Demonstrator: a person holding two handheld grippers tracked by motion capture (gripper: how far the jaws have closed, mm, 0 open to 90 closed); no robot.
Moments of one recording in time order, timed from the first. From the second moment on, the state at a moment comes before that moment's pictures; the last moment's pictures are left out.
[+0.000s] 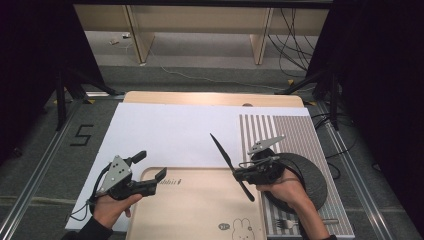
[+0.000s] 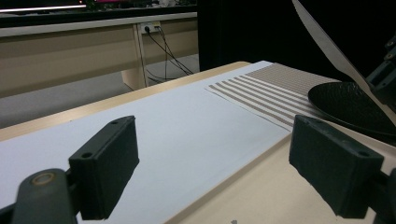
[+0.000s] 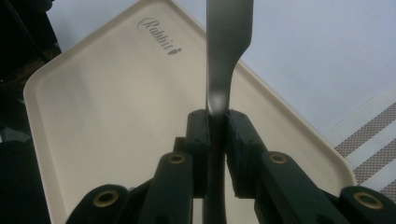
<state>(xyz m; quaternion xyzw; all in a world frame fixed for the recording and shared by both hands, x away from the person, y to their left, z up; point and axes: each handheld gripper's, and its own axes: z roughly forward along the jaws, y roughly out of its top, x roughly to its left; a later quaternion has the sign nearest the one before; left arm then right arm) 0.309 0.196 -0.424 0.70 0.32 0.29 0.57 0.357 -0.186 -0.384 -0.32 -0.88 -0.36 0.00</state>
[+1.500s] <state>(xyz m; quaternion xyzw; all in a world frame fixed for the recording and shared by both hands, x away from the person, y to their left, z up) 0.308 0.196 -0.423 0.70 0.33 0.29 0.57 0.322 -0.169 -0.409 -0.32 -0.88 -0.33 0.05</state>
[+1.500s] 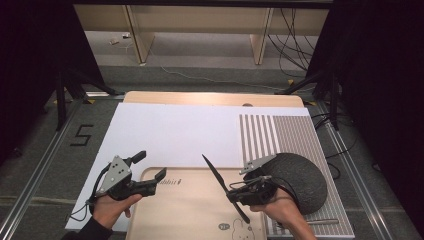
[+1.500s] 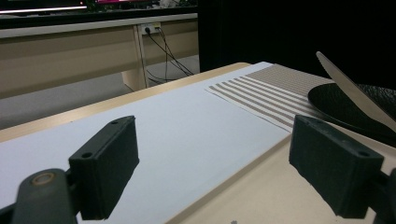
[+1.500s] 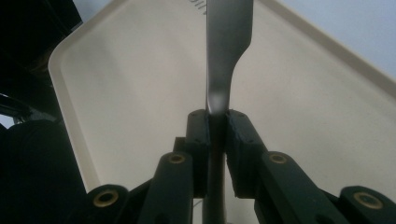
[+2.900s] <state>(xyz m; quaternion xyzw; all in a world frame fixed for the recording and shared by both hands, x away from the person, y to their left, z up) 0.308 0.195 -0.424 0.70 0.32 0.29 0.57 0.305 -0.162 -0.444 -0.35 -0.90 -0.24 0.09</state>
